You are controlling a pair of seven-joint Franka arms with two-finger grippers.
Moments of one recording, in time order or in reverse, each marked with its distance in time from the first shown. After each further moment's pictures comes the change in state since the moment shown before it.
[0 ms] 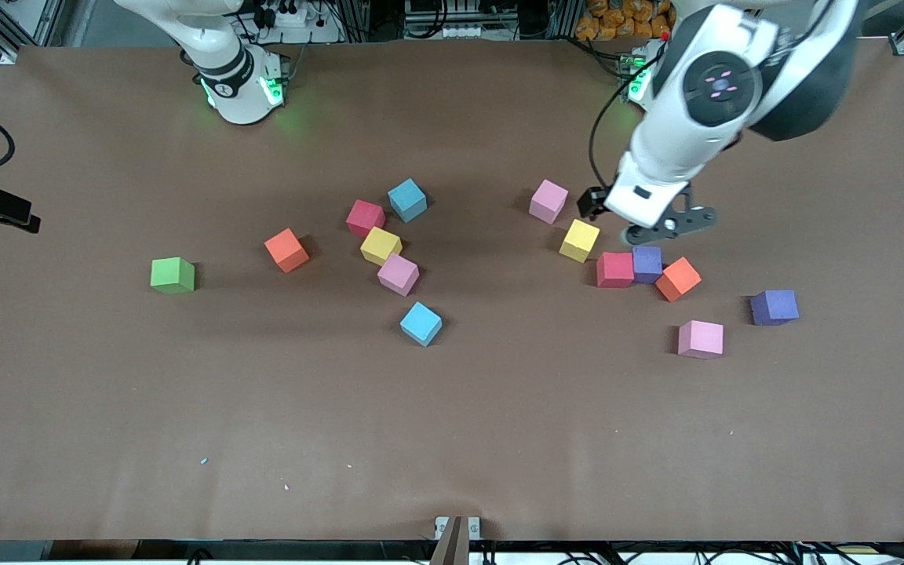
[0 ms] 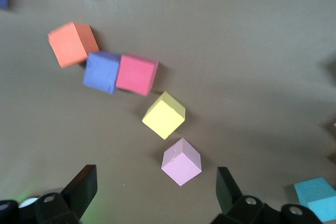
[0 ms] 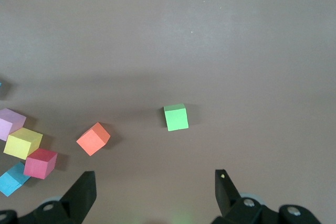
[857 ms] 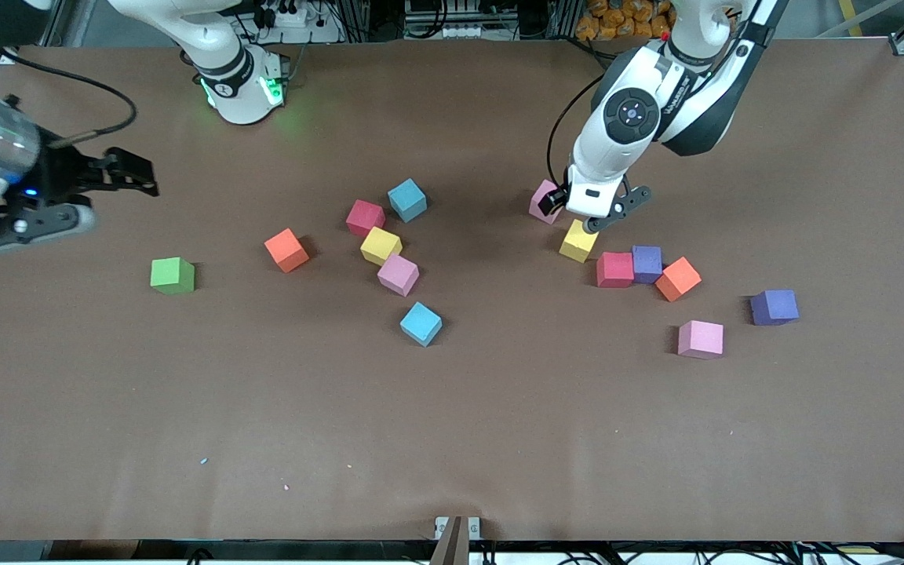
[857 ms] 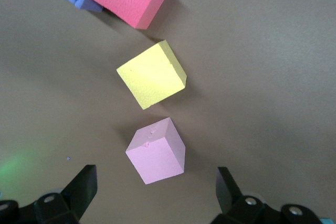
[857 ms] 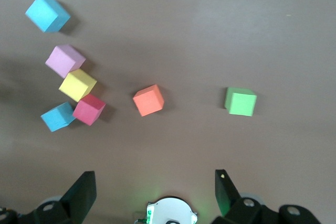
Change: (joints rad) left arm 0.009 -0.010 -0.102 -0.339 -0.103 0.331 -0.324; right arm 0.230 -0.032 0.006 -0.103 0.101 -0.063 -0.015
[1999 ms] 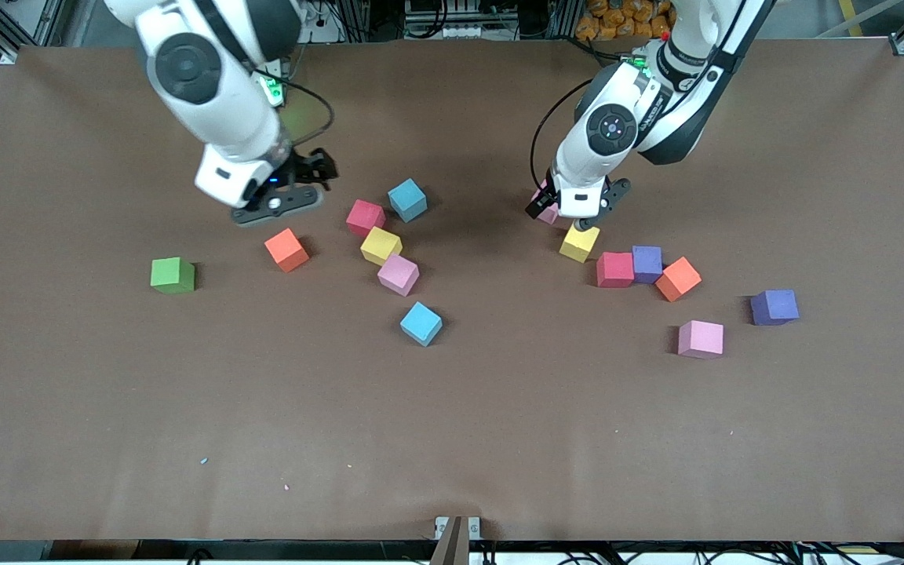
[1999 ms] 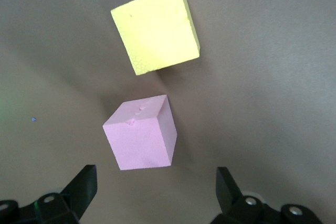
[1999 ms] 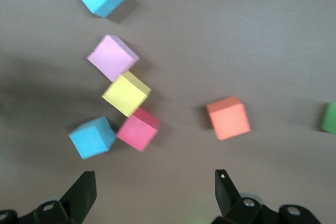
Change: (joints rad) left arm -0.013 0.092 -0.037 -0.053 -0.059 0.119 -0.204; right arm 0.399 -0.168 0.002 -0.627 0.005 0.595 0.354
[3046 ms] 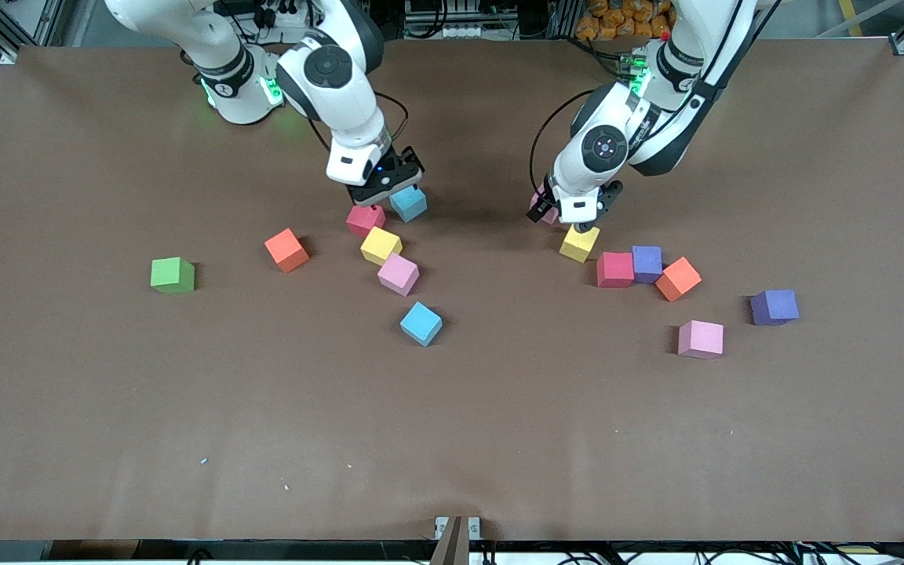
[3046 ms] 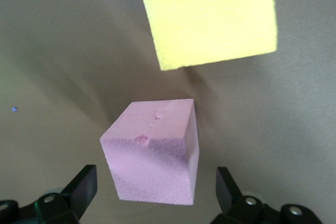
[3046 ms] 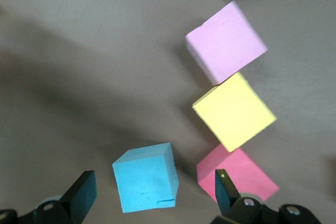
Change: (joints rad) left arm -0.015 0.112 0.000 -0.079 0.005 0.140 -0.102; right arm 0.076 0.126 0.205 -0.369 0.000 0.714 0.042
